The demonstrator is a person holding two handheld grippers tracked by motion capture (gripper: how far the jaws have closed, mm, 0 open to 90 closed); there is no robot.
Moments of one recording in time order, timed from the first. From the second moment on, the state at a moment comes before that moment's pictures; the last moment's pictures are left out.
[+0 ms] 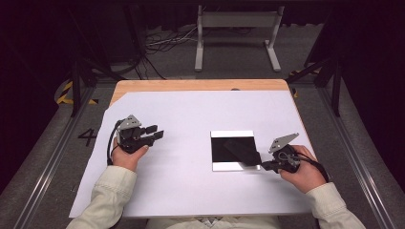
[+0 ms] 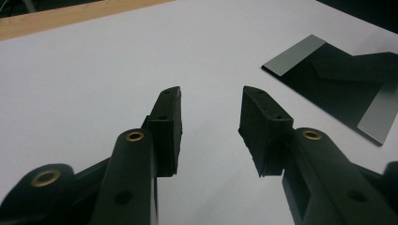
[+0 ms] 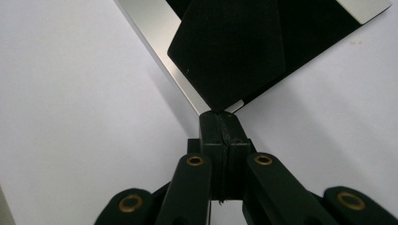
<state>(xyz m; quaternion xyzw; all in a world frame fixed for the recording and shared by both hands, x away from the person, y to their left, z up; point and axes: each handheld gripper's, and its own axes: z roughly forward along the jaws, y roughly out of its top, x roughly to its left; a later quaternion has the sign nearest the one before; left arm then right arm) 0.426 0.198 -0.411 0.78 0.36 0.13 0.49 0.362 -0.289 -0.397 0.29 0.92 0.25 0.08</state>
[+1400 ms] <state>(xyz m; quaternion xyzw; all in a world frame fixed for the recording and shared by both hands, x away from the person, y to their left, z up) 0.426 0.186 -0.415 0.80 0.34 0.12 0.48 0.358 -0.289 -0.372 0.29 0.86 0.39 0.13</state>
